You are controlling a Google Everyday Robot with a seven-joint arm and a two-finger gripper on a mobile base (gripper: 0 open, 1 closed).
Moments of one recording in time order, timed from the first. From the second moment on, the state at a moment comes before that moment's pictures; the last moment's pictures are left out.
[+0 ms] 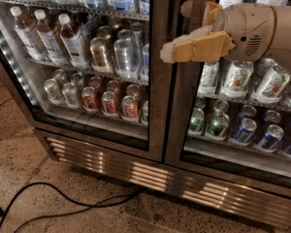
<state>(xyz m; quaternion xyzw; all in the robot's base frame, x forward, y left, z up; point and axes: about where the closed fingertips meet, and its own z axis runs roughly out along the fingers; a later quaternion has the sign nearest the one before) 0.480 -0.048 1.056 -0.48 0.53 0.45 0.53</state>
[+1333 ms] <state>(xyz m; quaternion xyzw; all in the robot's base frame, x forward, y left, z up) 0.480 -0.048 1.056 -0.48 0.53 0.45 0.53</state>
